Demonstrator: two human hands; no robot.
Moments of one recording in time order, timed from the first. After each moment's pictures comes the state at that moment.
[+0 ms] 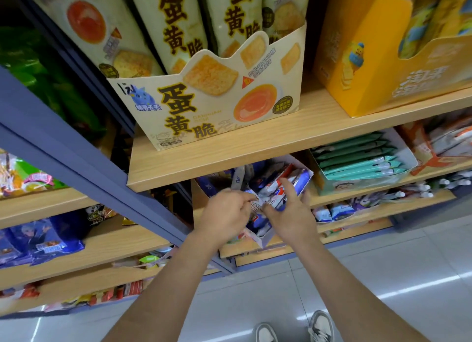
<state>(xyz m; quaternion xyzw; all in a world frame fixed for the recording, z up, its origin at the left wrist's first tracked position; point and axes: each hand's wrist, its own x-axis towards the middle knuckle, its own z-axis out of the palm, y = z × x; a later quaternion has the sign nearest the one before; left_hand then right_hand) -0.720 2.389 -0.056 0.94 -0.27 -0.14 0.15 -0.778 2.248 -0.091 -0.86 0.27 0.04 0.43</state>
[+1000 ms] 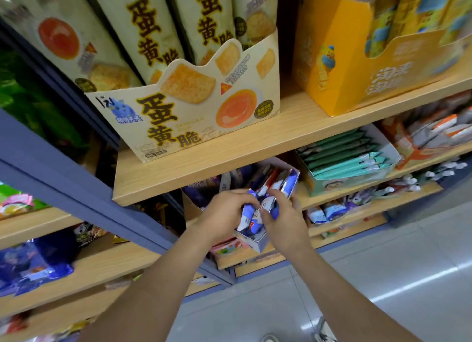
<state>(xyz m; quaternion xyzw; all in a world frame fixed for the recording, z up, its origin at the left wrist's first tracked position) -0.699 2.379 -0.068 0.90 -0.37 -0.15 0.18 -0.787 2.251 -0.105 -0.86 0.26 -0.03 0.44</state>
